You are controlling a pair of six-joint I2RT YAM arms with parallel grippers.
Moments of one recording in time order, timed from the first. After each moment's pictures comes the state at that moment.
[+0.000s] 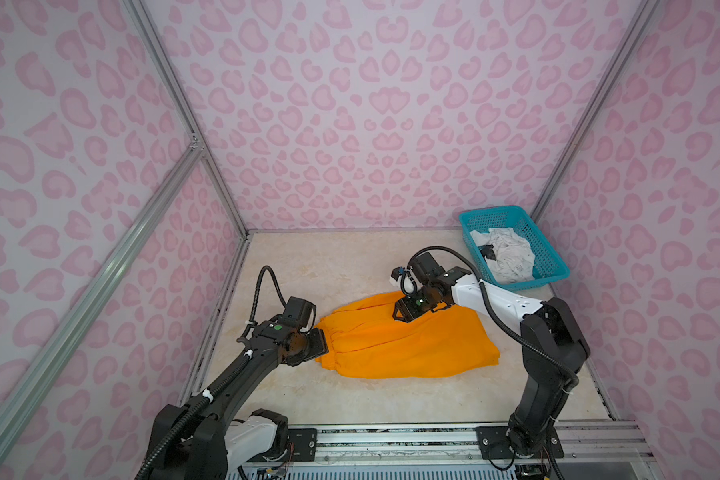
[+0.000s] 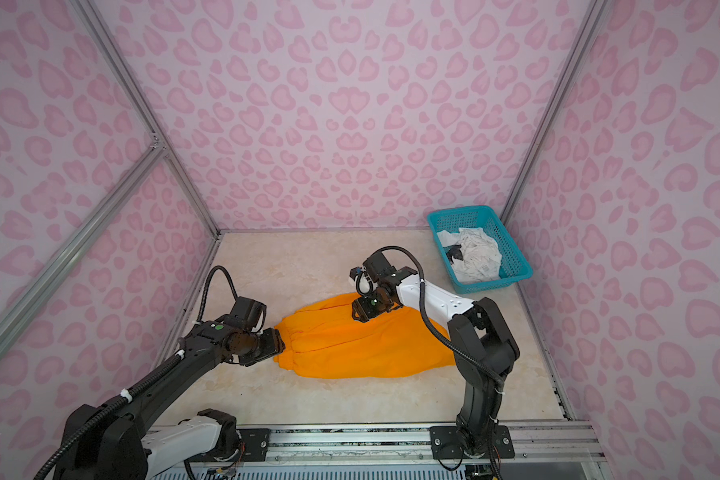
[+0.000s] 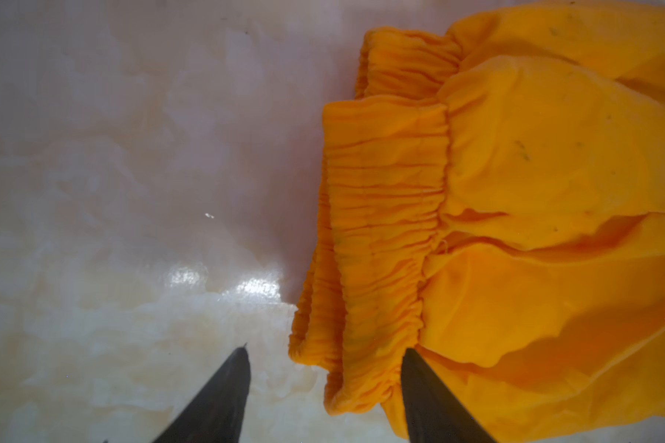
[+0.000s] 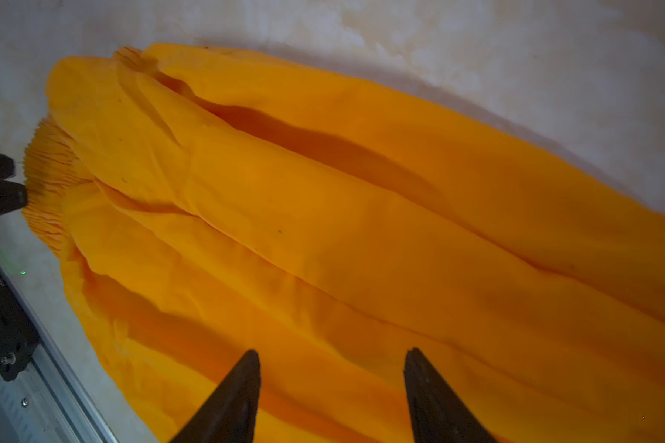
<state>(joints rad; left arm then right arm) -0.30 1.15 0.67 -0.74 0.11 -0.60 0.60 1.86 1.38 -0.68 -0.34 -0.02</state>
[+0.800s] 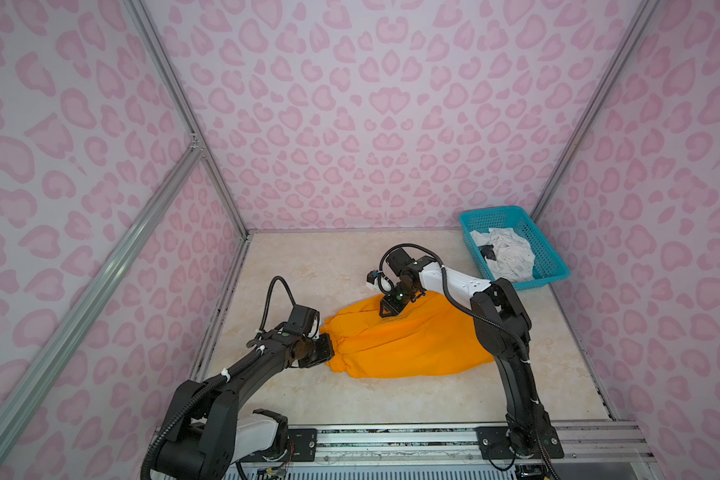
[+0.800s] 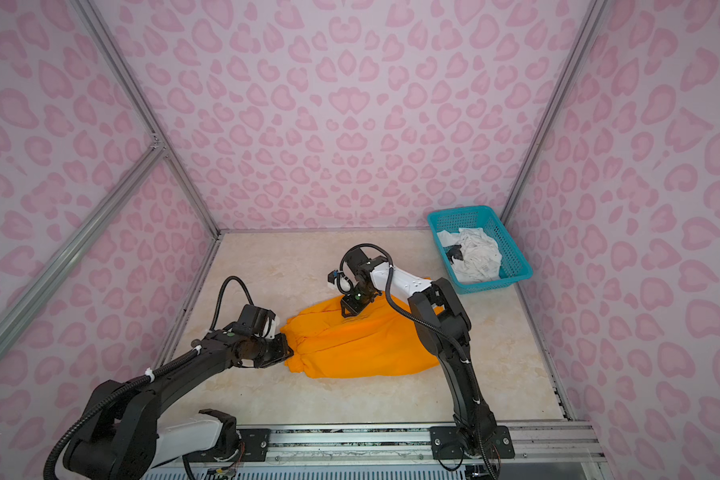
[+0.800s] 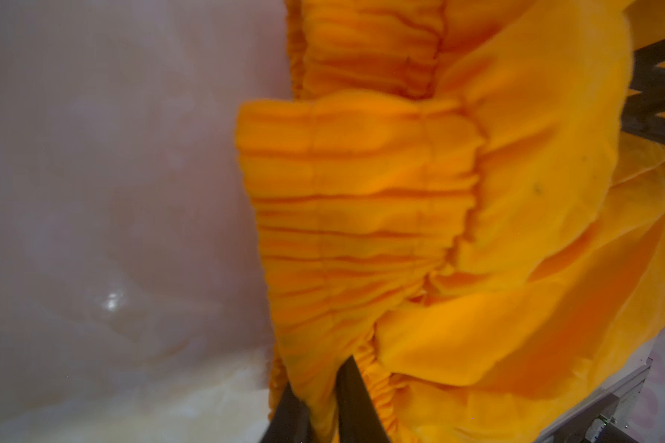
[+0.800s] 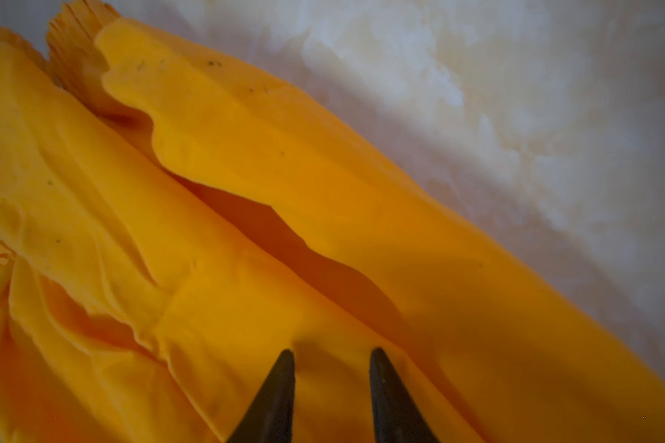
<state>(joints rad) -0.30 1.26 0.55 -0.47 0.31 -0.58 0.60 2.21 1.73 -0.82 -0.38 -0.28</state>
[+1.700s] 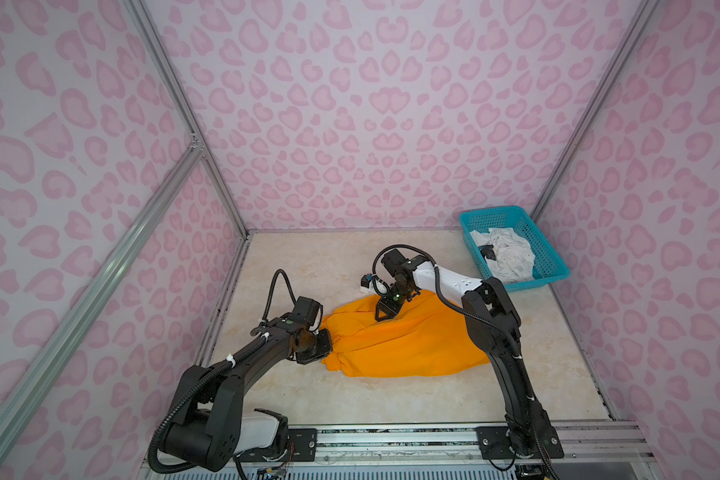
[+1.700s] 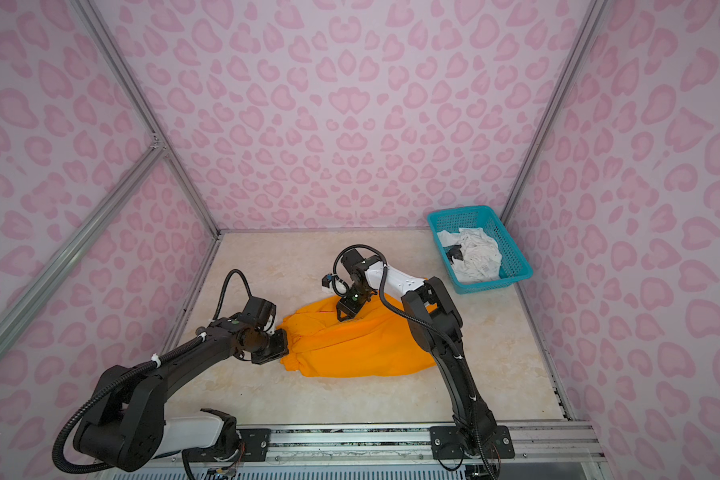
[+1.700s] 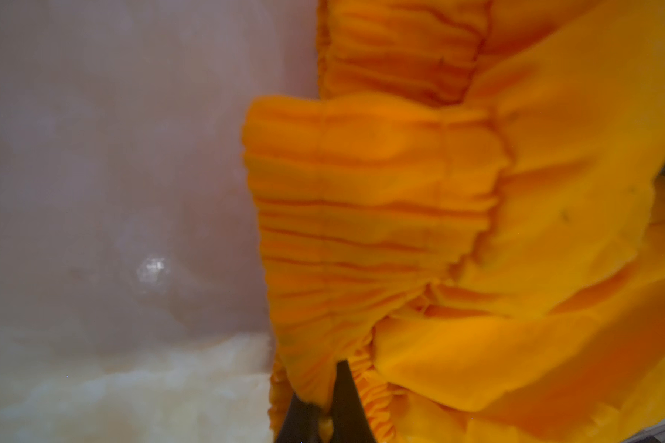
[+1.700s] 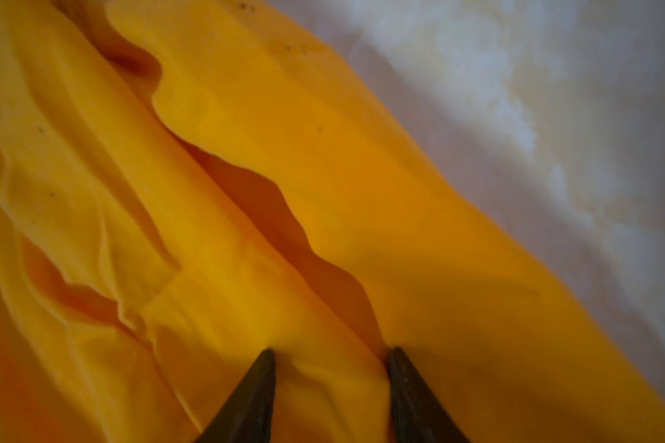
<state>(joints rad) -0.30 1.33 0.66 -0.61 0.20 -0.58 0.61 2.30 1.82 -0.88 -0.42 -0.40</state>
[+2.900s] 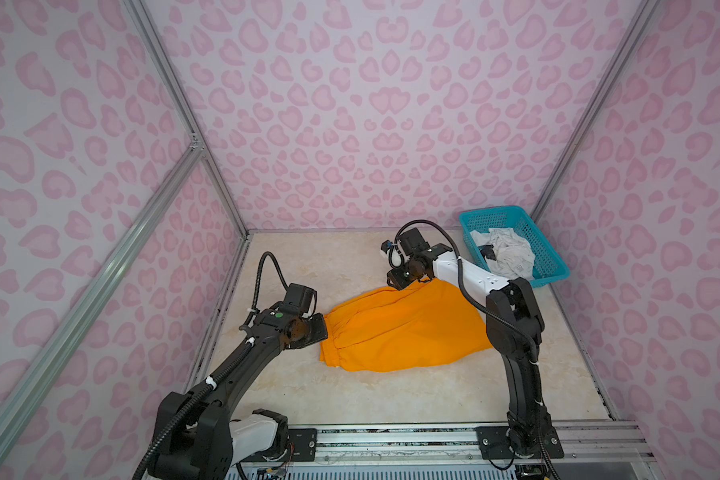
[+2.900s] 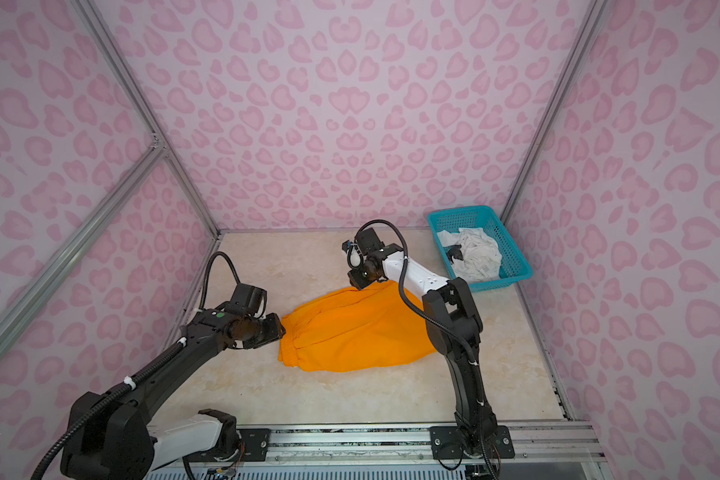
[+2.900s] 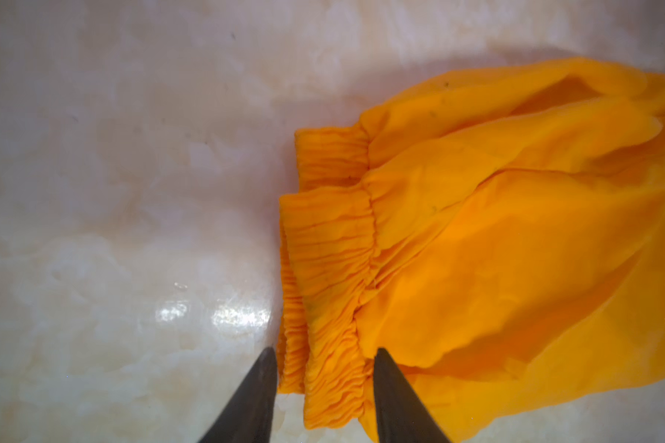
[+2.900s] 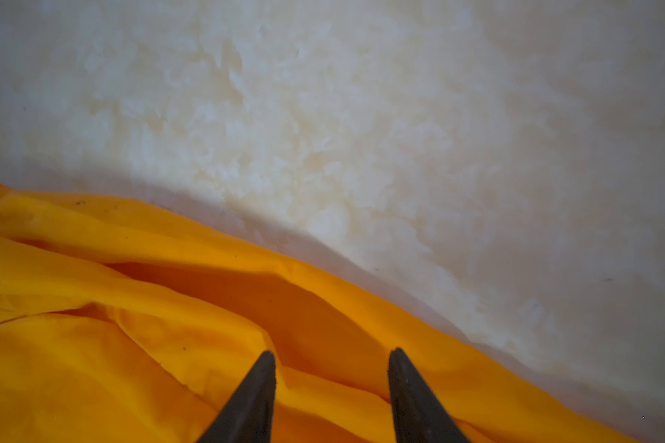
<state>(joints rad) -0.28 1.22 0.82 -0.72 0.09 -0.57 0.50 2.10 1.75 -0.65 -0.16 -0.12</state>
